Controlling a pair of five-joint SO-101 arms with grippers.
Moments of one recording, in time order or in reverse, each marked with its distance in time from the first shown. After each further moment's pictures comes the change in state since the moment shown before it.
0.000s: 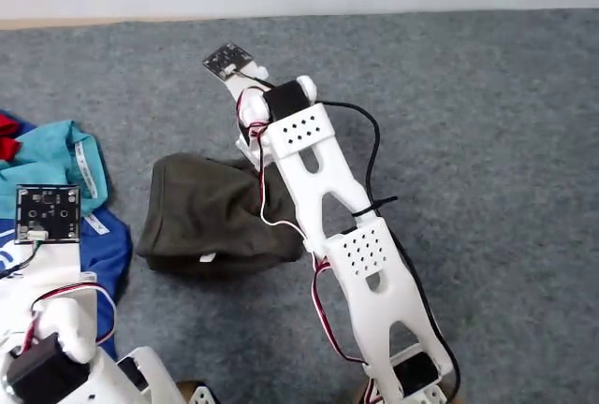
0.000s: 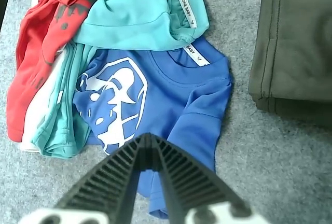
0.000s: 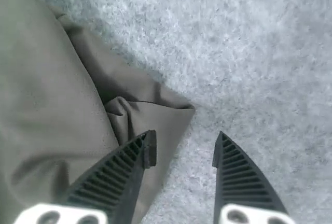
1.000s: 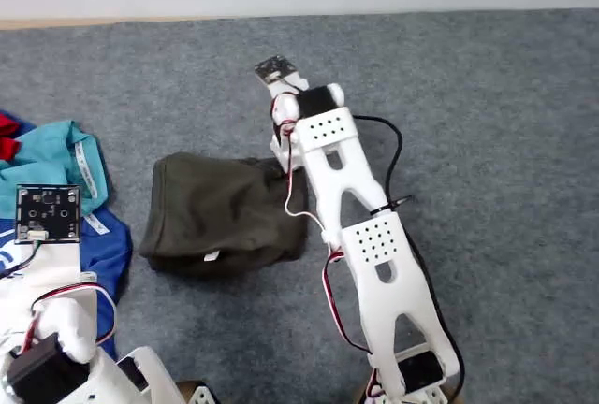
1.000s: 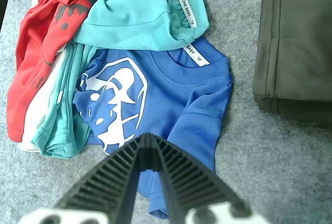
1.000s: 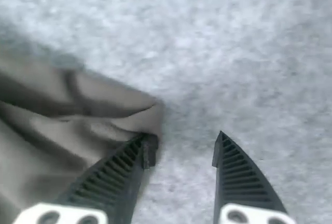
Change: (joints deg) left arm 0.0 0.0 0.0 0.0 0.0; right arm 8.0 8.3 0.0 -3.4 -4.0
